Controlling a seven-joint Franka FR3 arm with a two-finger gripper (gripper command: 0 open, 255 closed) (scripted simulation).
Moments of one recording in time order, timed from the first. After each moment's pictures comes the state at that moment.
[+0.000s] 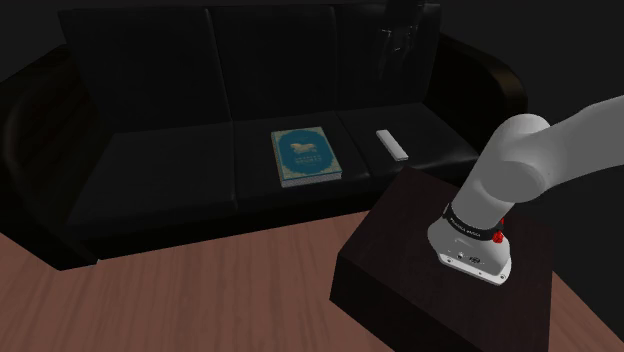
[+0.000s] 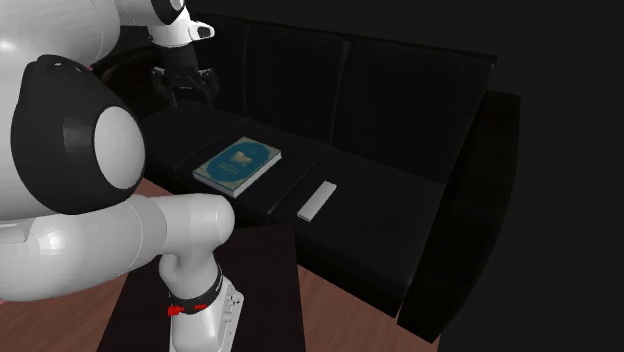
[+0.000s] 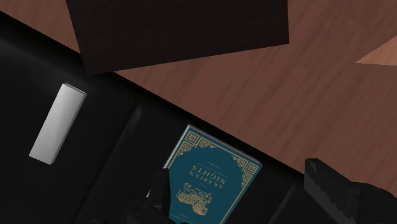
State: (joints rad) arm 0.00 -0.77 -0.04 -2.40 0.01 1.67 0.08
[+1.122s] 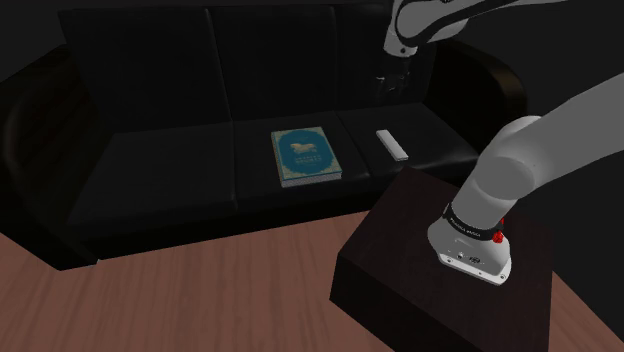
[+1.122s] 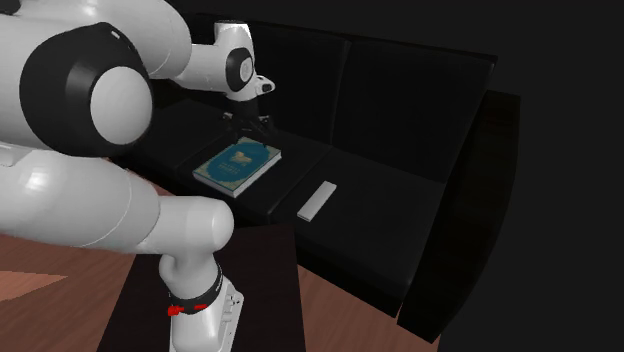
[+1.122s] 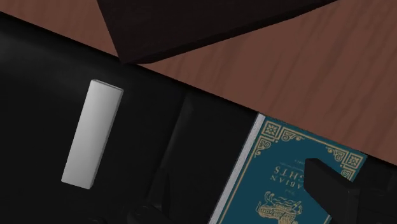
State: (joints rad) arm -0.14 -0.54 -0.23 -2.61 -0.11 2.10 -0.02
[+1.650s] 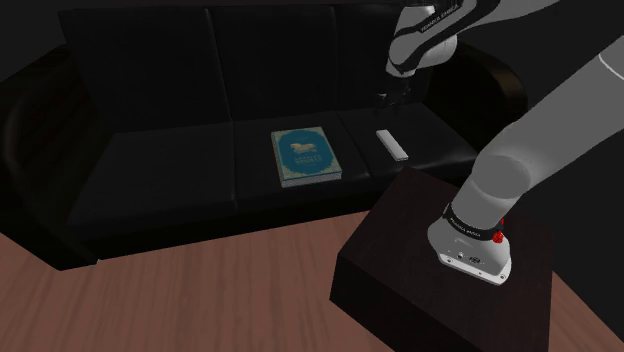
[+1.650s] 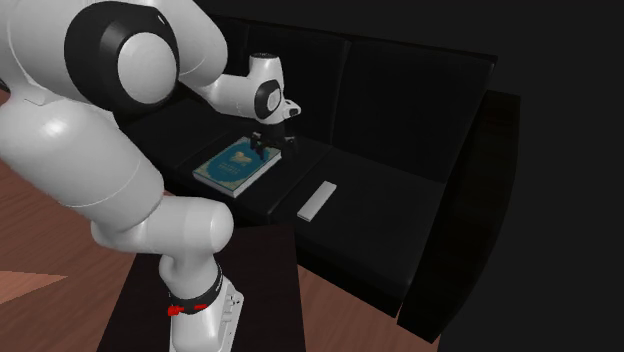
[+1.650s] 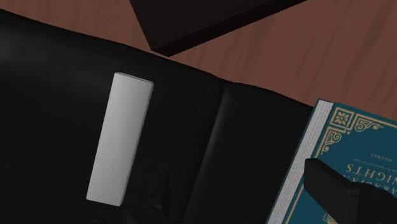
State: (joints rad) arm -0.19 -0.30 -0.35 -2.62 -0.13 2.35 -0.10
